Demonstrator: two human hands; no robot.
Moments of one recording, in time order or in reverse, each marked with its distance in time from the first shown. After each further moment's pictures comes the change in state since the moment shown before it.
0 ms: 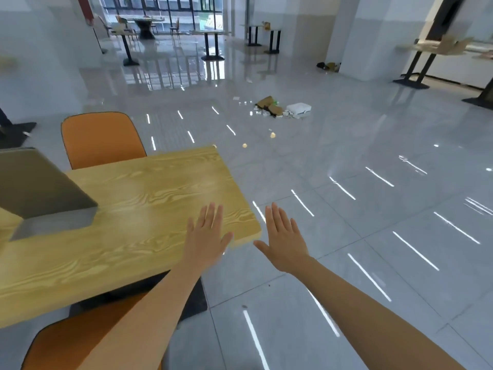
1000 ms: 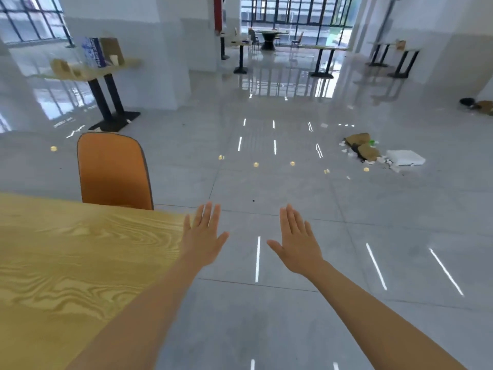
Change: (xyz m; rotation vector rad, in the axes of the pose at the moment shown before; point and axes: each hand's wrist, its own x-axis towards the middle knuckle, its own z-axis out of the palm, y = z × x) left_hand 0.534 0.066 -0.001 0.075 0.082 -0.516; right_hand 0.569 0.272 -0.119 -0.057 -0.084 -0.415
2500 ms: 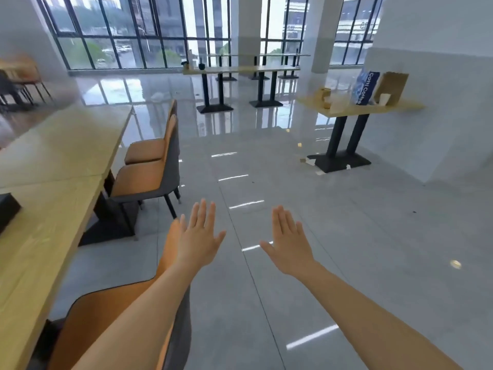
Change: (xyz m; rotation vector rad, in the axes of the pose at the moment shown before) left_hand 0.689 -0.498 -0.012 0.122 0.195 -1.177; right_hand 1.018 -0.389 -0.020 -0.001 -0.189 -1.171
